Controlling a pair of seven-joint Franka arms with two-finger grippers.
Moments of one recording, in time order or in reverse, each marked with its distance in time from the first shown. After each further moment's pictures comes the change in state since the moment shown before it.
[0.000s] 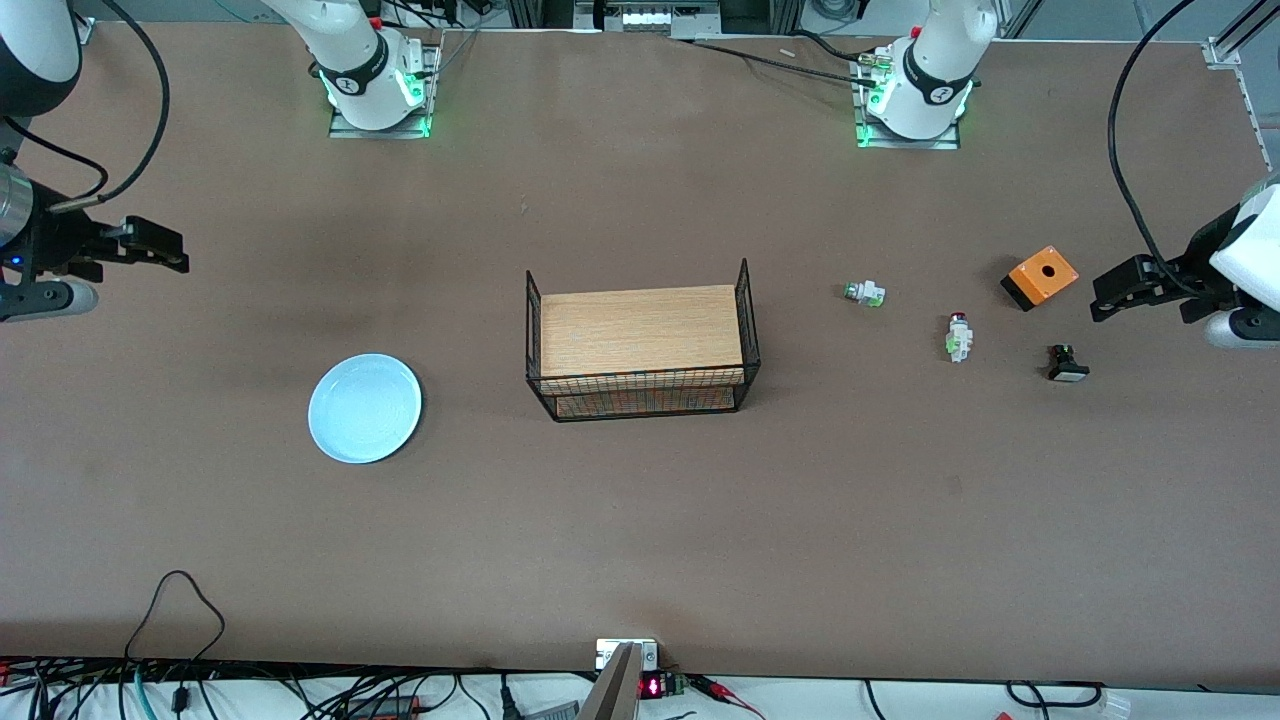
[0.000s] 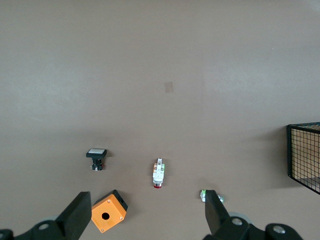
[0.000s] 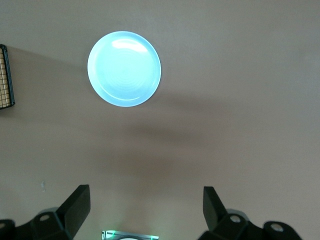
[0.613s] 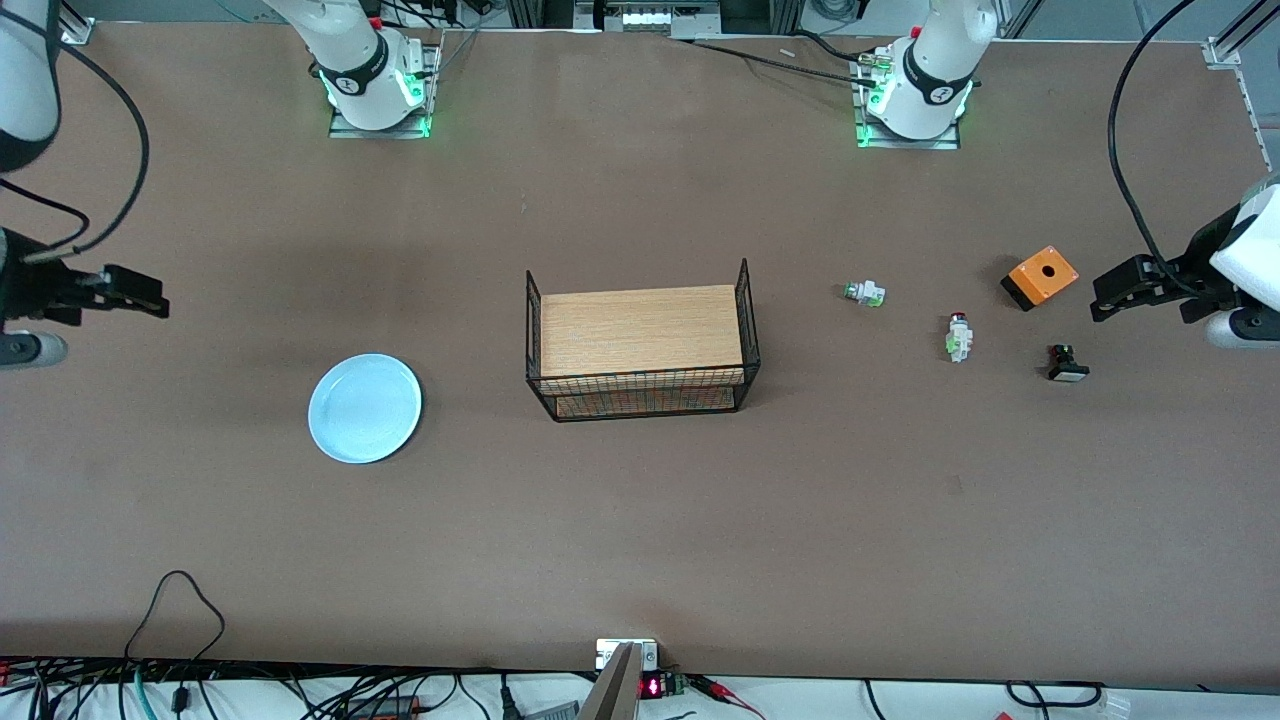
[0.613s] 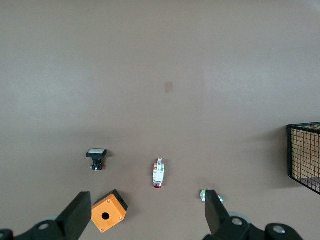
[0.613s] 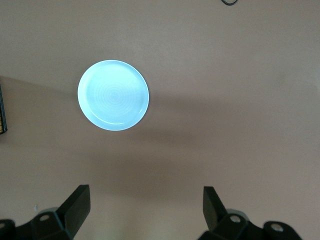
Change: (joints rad) left arm 0.000 0.000 0.000 0.000 0.000 0.000 0.000; right arm -0.030 0.148 0.009 0.206 -0.004 -0.013 0.000
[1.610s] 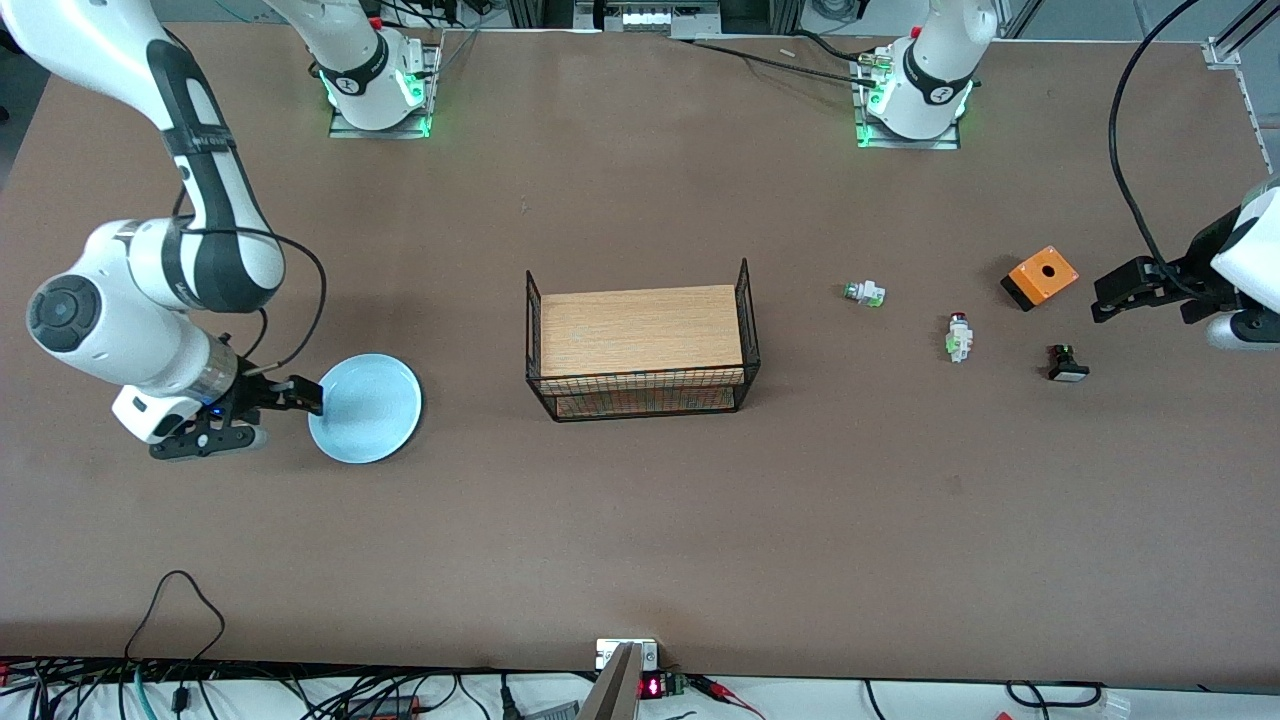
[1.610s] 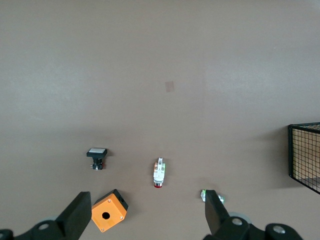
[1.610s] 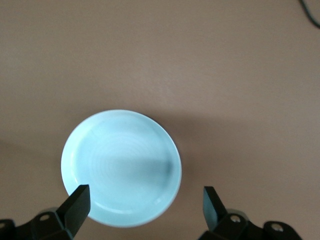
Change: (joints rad) left arm 0.001 0.003 0.003 0.000 0.000 -0.001 0.000; right arm -0.049 0.162 0.129 -0.356 0.013 0.633 0.029
